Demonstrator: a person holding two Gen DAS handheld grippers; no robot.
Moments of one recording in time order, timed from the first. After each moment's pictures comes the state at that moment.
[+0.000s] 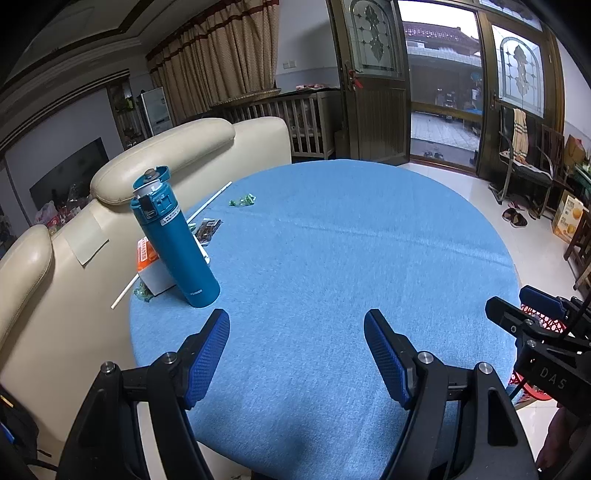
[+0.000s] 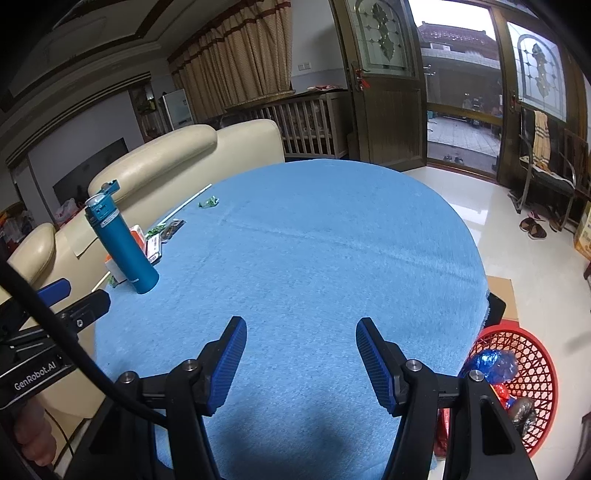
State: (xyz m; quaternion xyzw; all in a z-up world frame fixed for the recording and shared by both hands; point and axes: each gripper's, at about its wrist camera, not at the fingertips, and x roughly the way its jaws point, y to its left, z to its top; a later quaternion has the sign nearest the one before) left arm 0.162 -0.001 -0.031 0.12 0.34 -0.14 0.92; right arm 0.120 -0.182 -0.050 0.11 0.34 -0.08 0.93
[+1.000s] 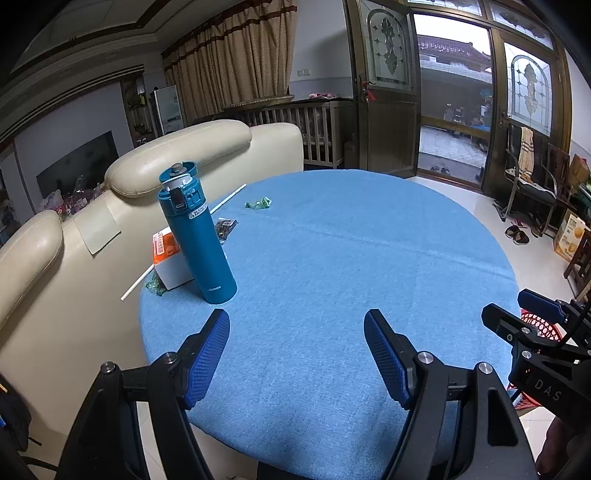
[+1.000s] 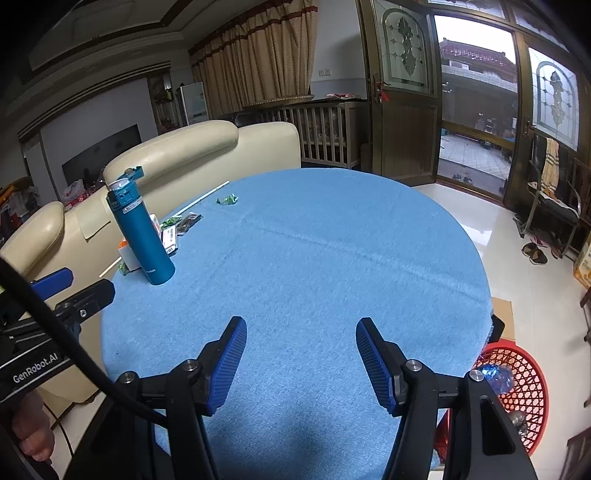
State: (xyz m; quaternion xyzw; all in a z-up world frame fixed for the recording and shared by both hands) left arm 0.157 0.029 -0.026 0.10 0.33 -0.13 0.93; right arm 0.122 -0.147 -0.035 0.07 0.34 -0.07 0.93
